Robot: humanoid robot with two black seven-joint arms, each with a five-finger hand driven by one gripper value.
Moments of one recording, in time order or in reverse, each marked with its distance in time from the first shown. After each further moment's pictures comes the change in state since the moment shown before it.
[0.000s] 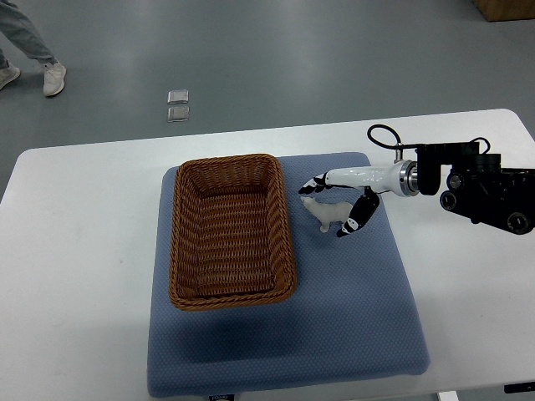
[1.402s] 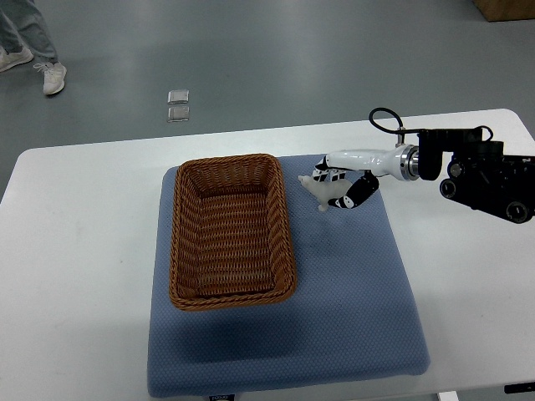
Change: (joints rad) left arm 0.000 0.000 0.000 0.000 0.000 0.000 0.000; right arm 0.067 -0.001 0.010 -0.021 -0.027 -0.029 0.004
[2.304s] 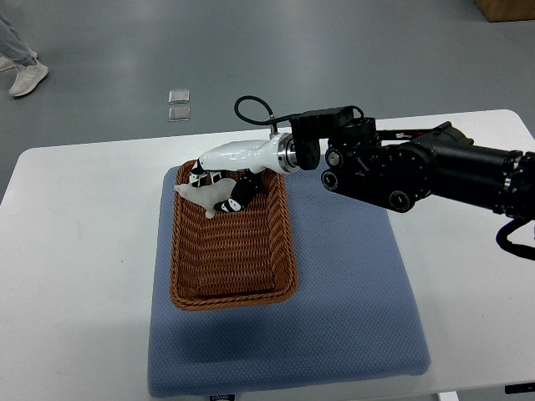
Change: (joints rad) left arm 0.000 0.000 0.000 0.000 0.000 0.000 0.000; right arm 0.159 0.409 -0.039 -0.121 -0.005 0.017 0.002
